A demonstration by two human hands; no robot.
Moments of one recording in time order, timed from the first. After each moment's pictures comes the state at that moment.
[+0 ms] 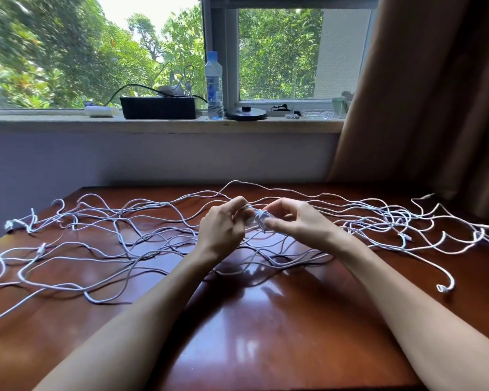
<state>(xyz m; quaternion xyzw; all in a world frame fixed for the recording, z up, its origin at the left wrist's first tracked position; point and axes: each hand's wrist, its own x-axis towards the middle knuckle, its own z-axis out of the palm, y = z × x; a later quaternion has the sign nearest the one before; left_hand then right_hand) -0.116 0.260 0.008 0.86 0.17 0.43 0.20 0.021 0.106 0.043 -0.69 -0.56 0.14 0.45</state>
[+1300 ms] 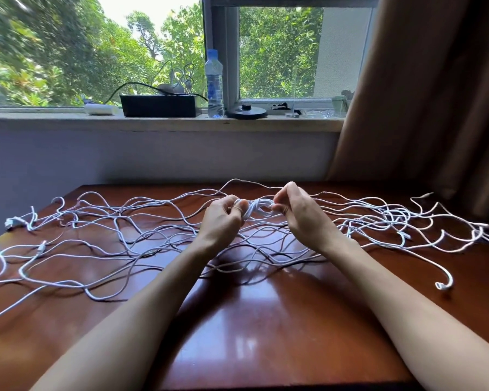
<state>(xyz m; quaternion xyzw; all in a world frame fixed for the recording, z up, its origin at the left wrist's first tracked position) -0.112 0.266 0.014 0.77 0.18 0.38 0.47 0.027 0.114 0.033 -0.69 -0.59 -0.14 0.40</state>
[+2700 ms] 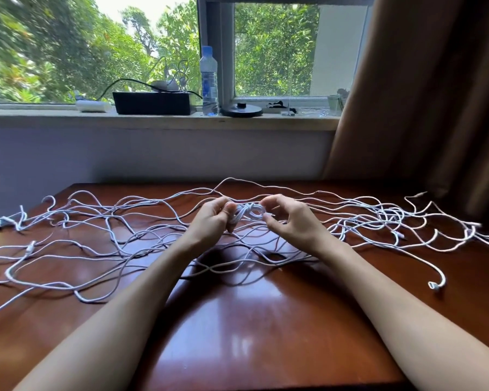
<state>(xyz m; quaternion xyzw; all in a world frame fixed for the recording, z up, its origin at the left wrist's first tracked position) -0.117 0.274 0.013 0.79 0.13 0.34 0.50 0.035 0.119 0.018 -0.67 -0.58 -0.02 0.45</state>
